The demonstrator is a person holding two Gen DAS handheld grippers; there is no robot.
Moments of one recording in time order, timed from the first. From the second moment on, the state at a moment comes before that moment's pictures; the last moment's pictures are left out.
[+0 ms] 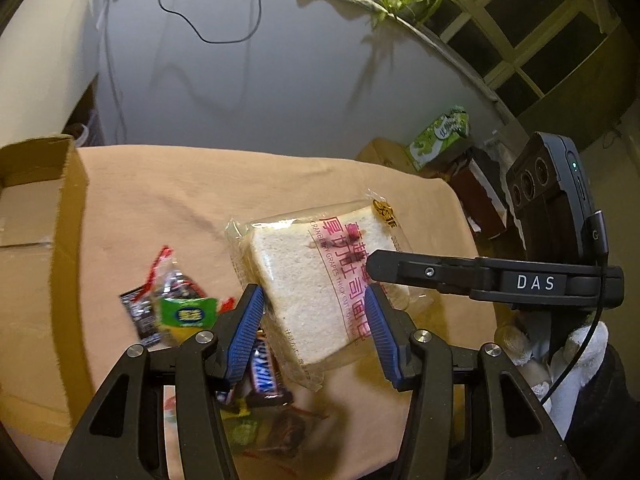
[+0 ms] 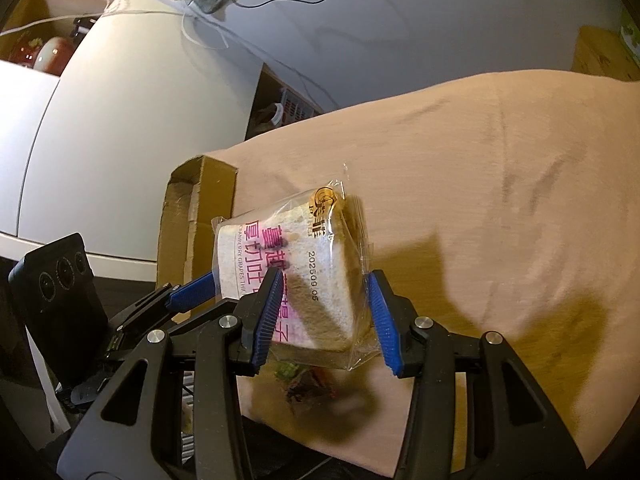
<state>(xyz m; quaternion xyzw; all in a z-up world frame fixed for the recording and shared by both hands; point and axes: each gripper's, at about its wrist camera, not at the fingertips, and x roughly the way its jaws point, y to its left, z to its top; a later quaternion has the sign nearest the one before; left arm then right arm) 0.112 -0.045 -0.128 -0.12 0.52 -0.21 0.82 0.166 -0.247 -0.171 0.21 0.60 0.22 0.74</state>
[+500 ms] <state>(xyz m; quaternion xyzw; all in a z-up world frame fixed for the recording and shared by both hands) 0.076 0.051 -0.112 -0.17 0.48 -0.10 0.85 0.175 -0.127 -0.155 0.13 0.60 0.32 0.72</state>
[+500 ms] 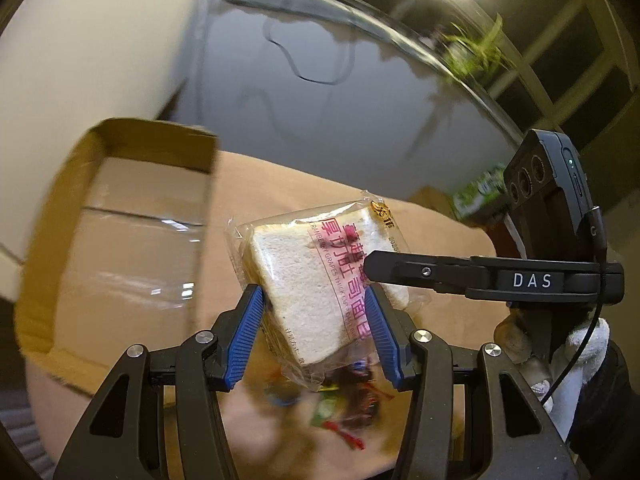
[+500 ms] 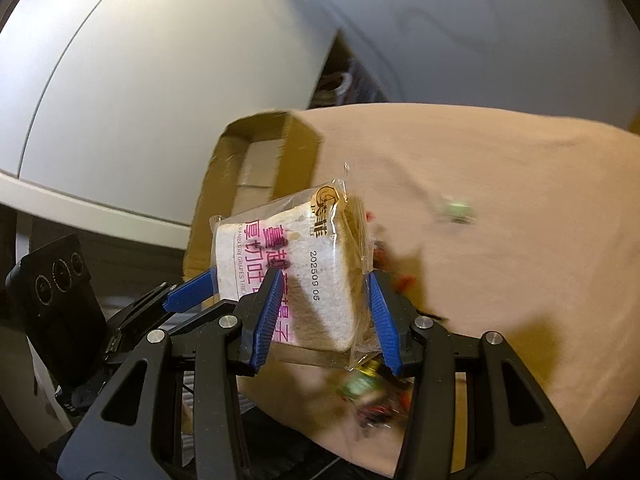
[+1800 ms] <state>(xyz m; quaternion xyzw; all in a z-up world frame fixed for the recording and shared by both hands) 0.037 0.173 -0.143 -0.19 0.48 0.06 0.85 0.173 0.052 -0.193 -0.01 0.62 0.39 0.68</state>
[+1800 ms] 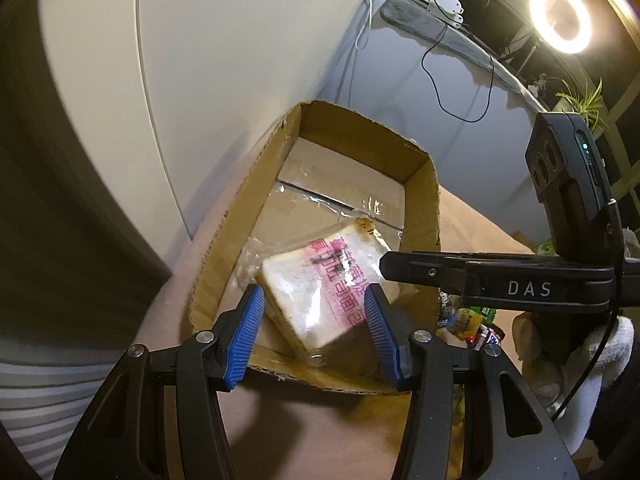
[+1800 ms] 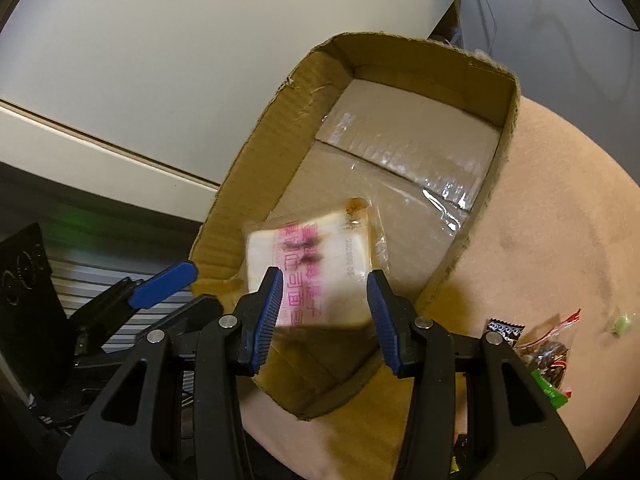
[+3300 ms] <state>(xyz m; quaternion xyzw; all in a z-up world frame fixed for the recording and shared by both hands) 0.015 0.020 -0.194 -0.06 0.56 -0.10 0.82 0.083 -0.168 -0.215 -0.06 0.61 0.27 0.74</state>
